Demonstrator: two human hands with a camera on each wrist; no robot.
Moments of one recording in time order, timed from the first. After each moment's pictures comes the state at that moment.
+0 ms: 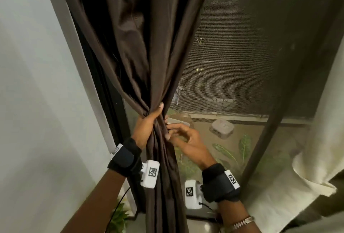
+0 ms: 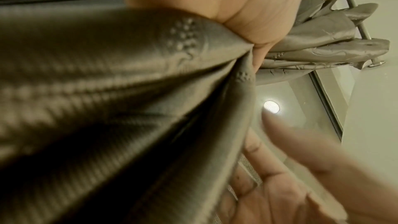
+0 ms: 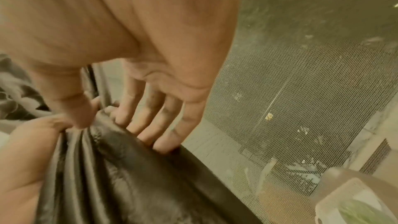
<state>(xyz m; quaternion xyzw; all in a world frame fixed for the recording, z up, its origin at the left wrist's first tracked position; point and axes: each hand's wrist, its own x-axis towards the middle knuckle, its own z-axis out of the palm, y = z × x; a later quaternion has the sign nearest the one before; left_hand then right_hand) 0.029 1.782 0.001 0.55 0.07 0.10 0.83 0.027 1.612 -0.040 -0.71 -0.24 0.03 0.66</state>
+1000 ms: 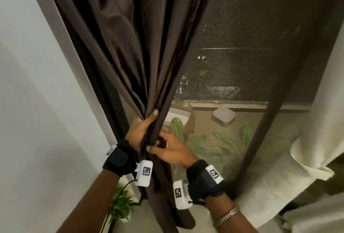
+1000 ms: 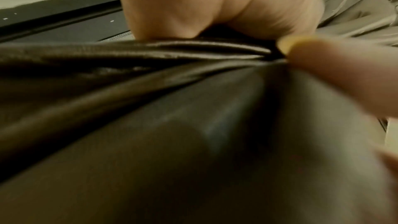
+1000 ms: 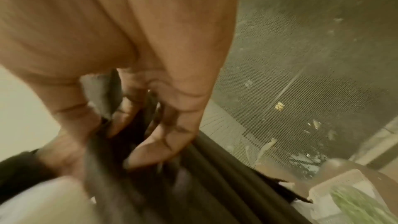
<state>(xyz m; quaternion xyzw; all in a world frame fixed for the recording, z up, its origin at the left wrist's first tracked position) 0.013 1.788 -0.035 0.64 -0.05 0.08 0.76 0.005 1.641 -0.062 -0.76 -0.28 0.14 0.56</state>
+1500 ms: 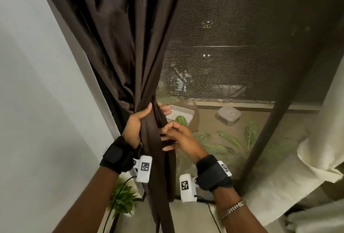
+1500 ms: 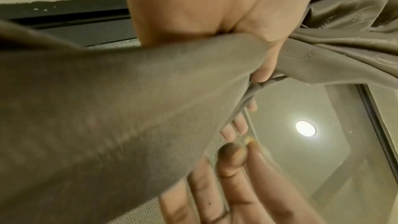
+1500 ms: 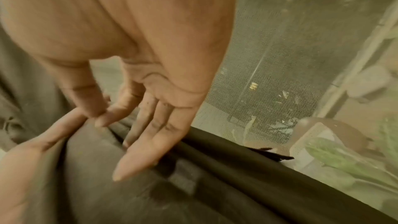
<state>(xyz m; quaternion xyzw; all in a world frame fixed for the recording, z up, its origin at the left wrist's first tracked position) 0.015 1.800 -0.025 0.46 0.00 -0.05 0.89 0.020 1.623 -0.058 -0.60 -0.16 0.25 0.74</state>
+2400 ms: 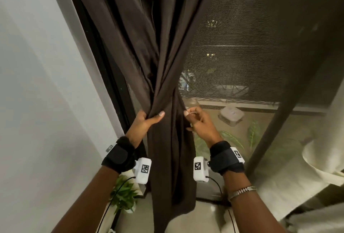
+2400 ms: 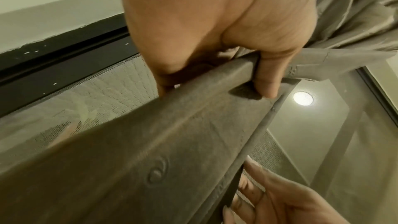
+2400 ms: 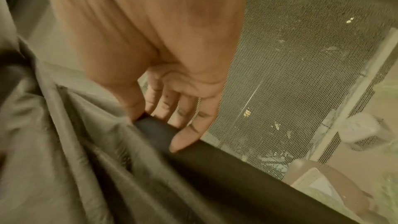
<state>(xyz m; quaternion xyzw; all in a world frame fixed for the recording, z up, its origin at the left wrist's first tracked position) 0.004 1.811 -0.035 0.67 0.00 0.07 0.74 0.069 1.598 -0.059 -0.72 -0.12 0.10 0.68</state>
